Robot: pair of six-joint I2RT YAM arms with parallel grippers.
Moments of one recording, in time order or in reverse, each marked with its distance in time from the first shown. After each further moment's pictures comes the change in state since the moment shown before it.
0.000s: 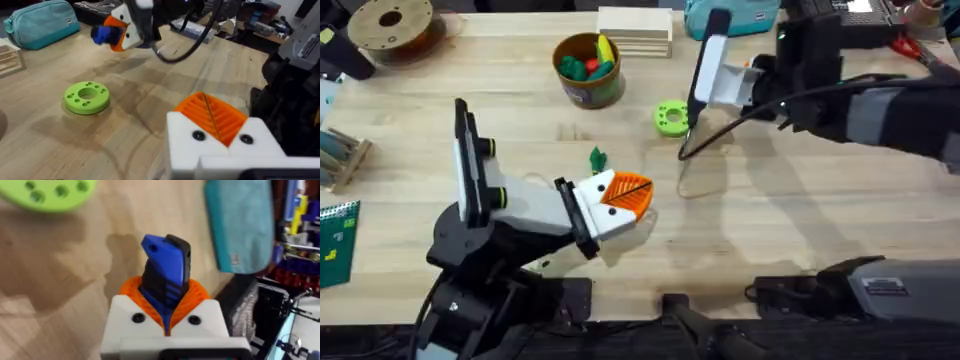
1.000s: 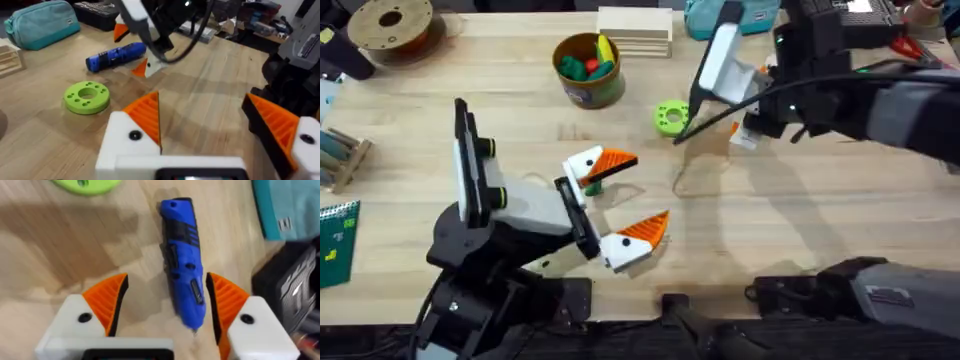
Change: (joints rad) left arm 0.000 0.000 0.000 0.000 0.000 0.001; right arm 0.029 -0.095 0.049 -0.359 0.021 0.298
